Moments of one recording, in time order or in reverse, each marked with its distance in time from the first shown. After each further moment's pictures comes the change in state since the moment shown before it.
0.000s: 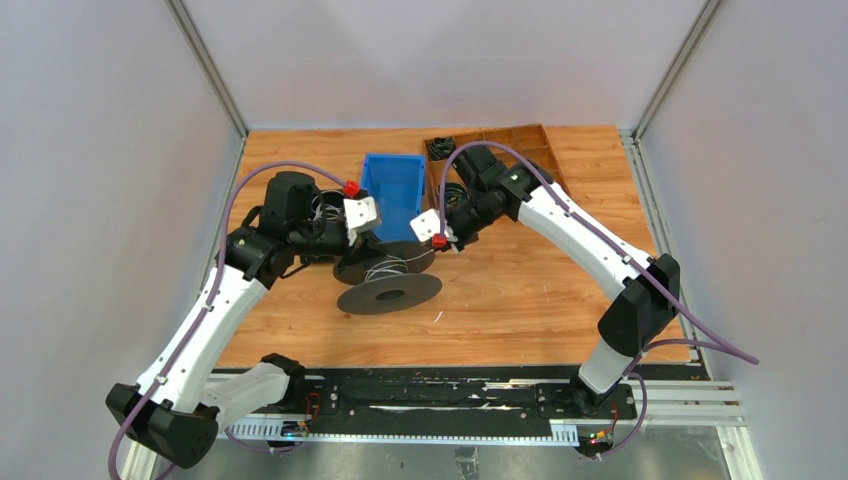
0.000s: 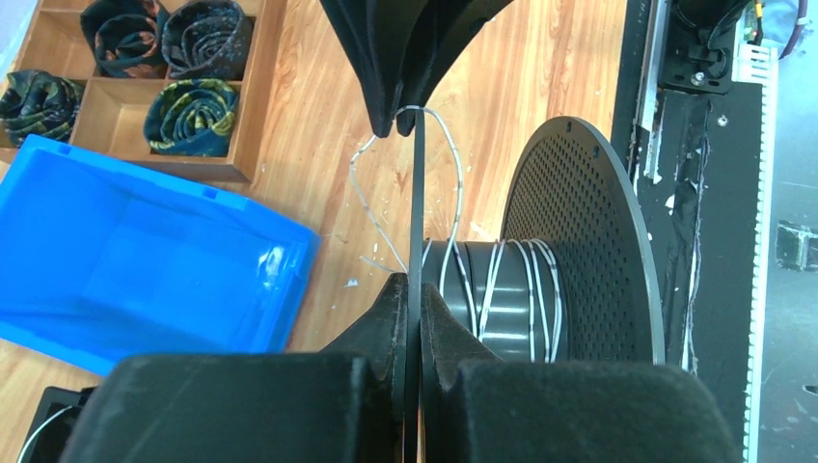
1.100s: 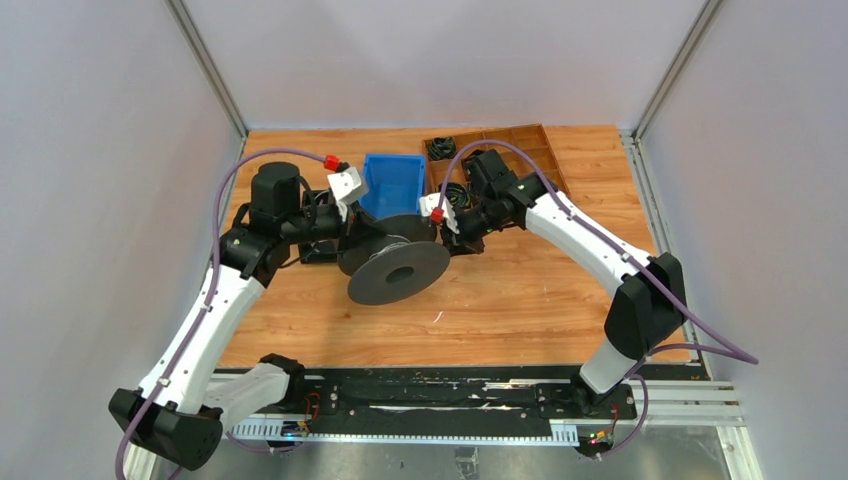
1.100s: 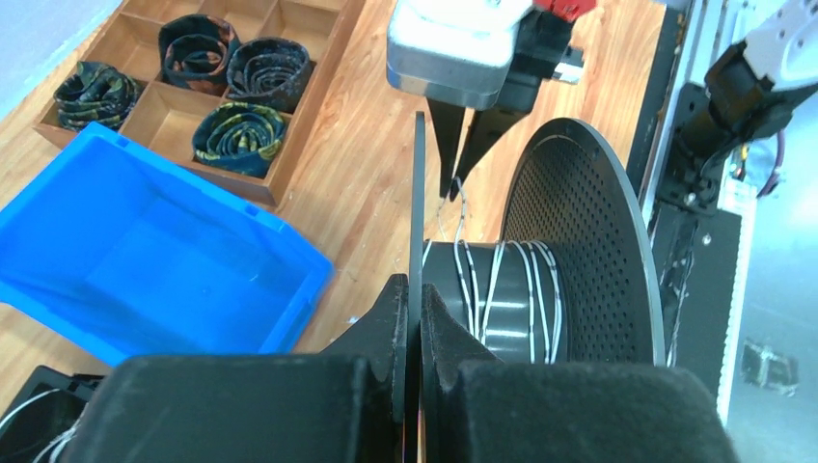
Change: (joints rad) left arm 0.065 -0.010 -0.006 0.178 -0.002 -0.267; right arm -0.080 -0.036 -0.193 0.179 -0.036 0.427
